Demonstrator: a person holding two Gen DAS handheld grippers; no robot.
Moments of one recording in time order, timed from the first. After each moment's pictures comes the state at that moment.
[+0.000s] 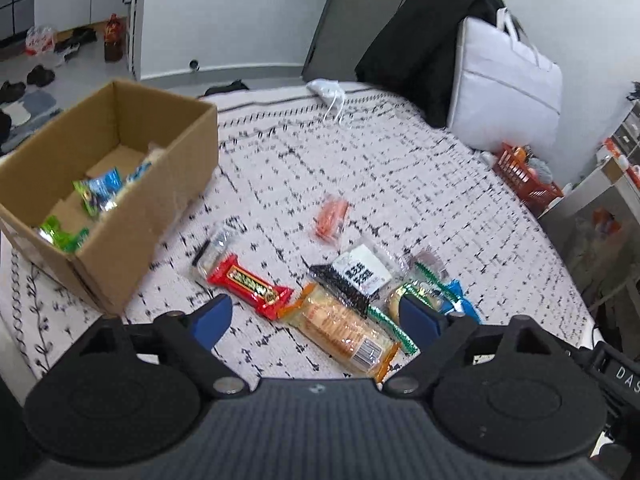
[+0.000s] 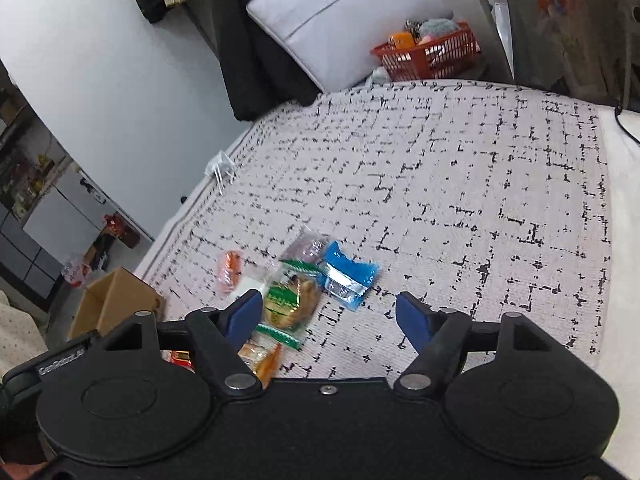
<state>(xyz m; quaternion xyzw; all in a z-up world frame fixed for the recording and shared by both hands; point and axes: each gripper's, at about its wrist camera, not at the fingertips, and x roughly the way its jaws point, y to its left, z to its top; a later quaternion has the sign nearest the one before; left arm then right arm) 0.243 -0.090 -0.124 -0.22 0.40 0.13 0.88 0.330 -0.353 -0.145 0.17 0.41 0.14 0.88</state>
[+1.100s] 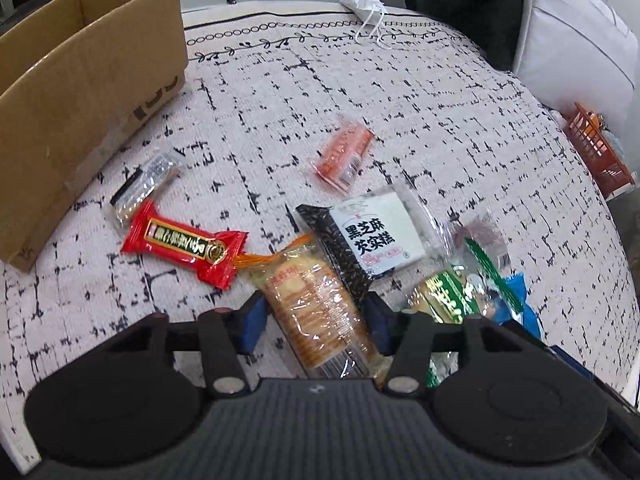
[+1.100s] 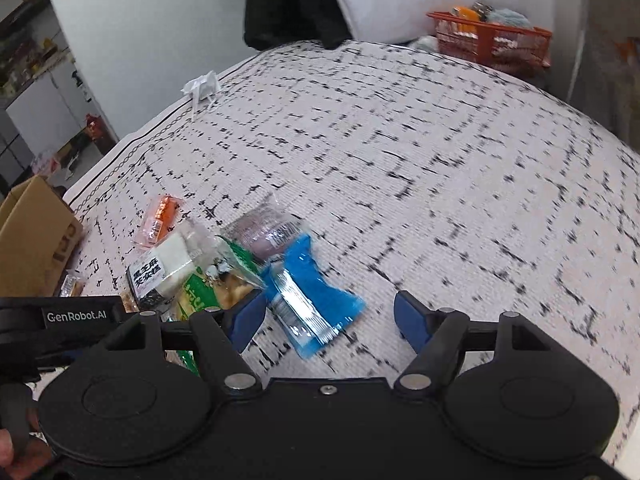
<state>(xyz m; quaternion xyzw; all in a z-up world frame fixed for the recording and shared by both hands) 0.323 -0.113 -0.203 -0.25 0.48 0.19 0.82 0.407 -0.308 -0.210 0.00 0.44 0.18 0.88</state>
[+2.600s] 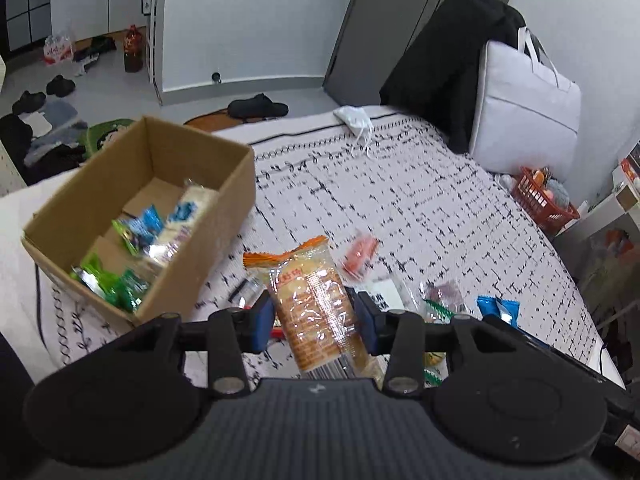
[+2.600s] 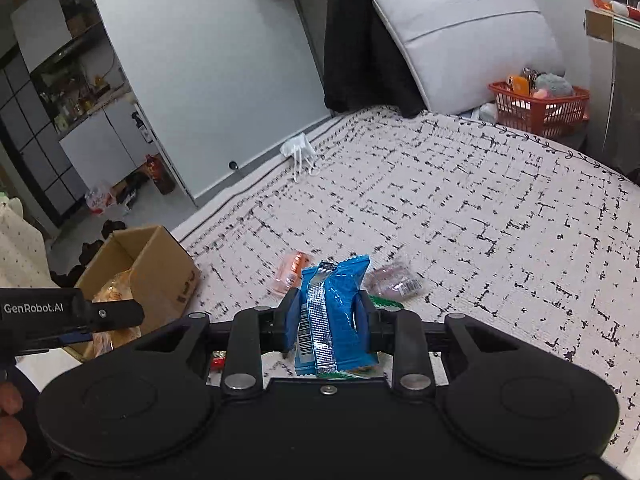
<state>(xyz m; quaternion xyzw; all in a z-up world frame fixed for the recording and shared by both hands) 0.243 -0.051 -0.083 -0.21 0.40 0.15 0.88 0.347 -0.275 -0.116 0.06 0.38 0.24 0.89</state>
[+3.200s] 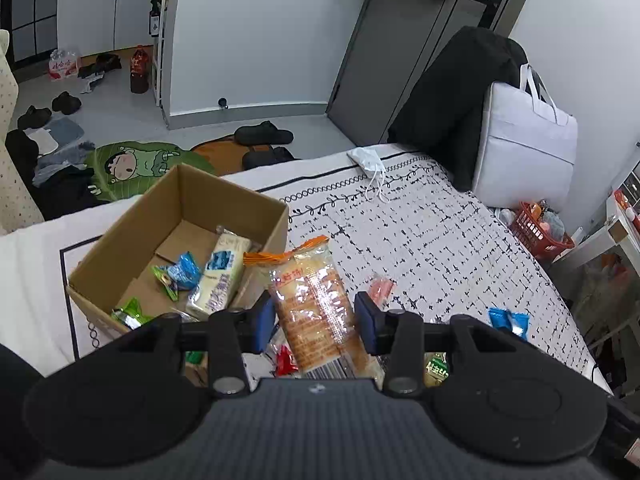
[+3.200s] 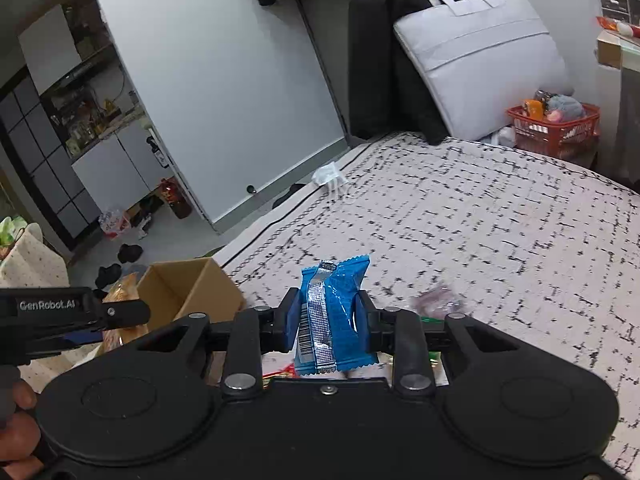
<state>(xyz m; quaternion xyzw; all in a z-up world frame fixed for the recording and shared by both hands) 0.228 -0.007 -0.049 -0.21 0.37 0.15 0.89 0.326 -0.241 -0.085 0.08 0.35 0.25 0.90</state>
